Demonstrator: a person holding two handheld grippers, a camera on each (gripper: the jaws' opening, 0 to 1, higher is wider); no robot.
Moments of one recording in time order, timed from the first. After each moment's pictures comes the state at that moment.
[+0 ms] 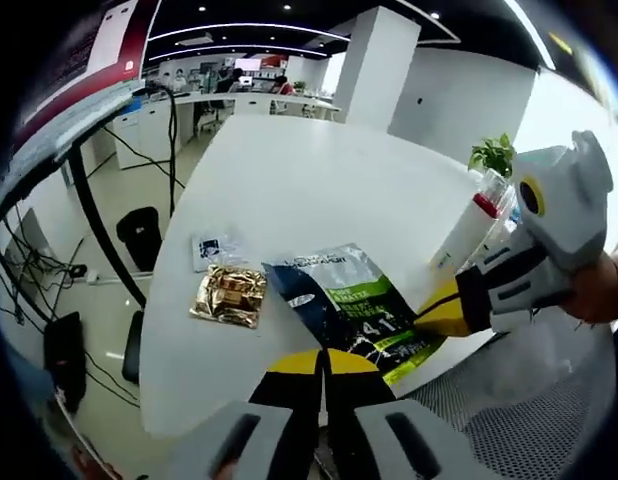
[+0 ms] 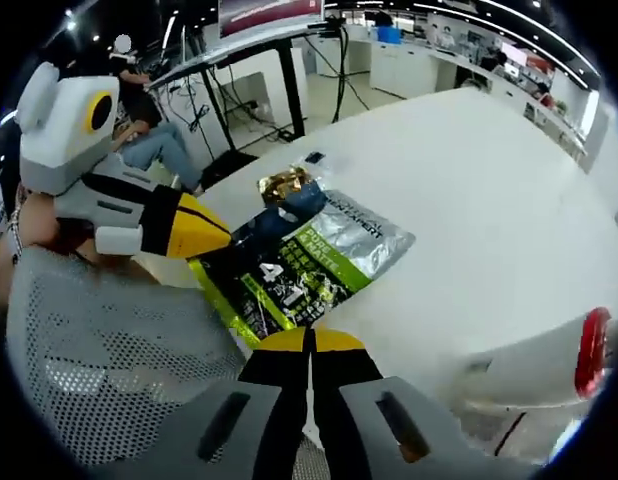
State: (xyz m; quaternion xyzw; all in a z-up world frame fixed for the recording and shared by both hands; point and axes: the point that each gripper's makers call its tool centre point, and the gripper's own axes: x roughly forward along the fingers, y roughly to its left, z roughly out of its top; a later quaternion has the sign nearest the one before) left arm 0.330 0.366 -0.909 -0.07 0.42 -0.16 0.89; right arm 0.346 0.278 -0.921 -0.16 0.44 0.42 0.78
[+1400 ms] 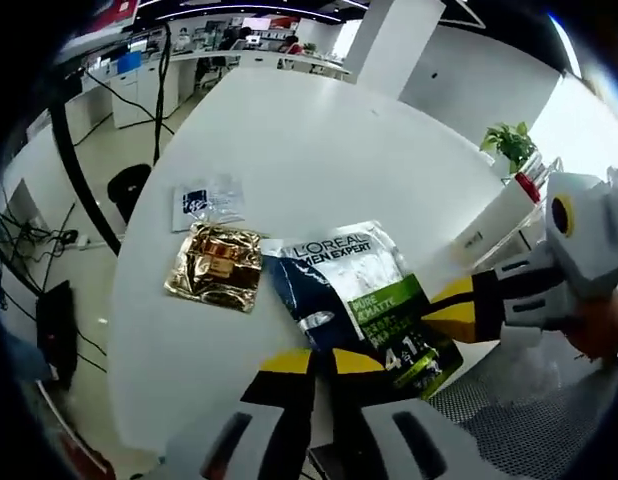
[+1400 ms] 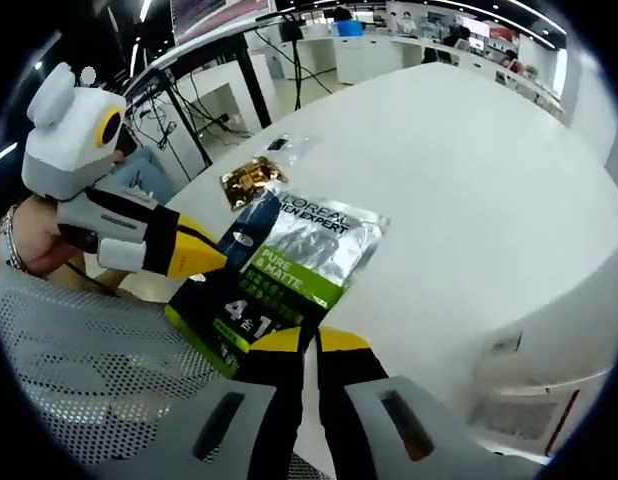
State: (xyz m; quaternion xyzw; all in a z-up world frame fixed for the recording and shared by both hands) left arm 0.348 0.366 -0.946 -0.08 0.50 -0.15 0.85; right arm 0.362 0.277 -0.943 -0.12 0.45 0.37 0.81
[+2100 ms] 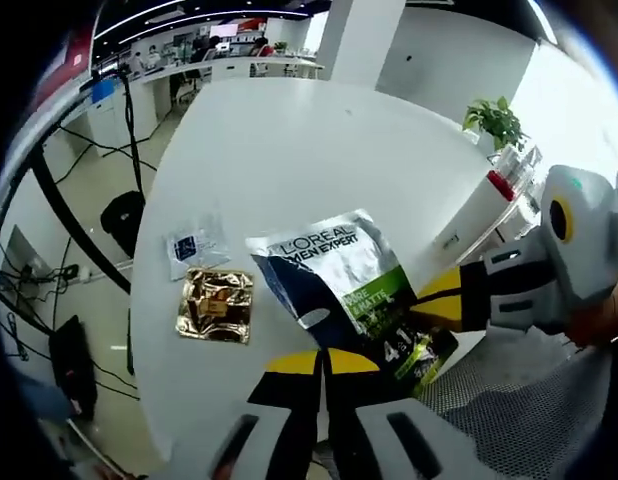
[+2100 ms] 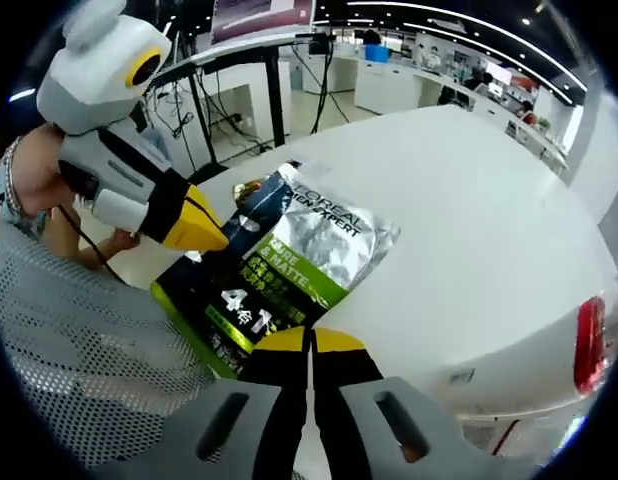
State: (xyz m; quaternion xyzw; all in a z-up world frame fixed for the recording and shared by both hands) left arm 0.361 0.357 -0.891 -0.03 0.48 -0.18 0.86; right arm 0.377 0.269 -0.903 -0.18 0.37 0.39 0.82
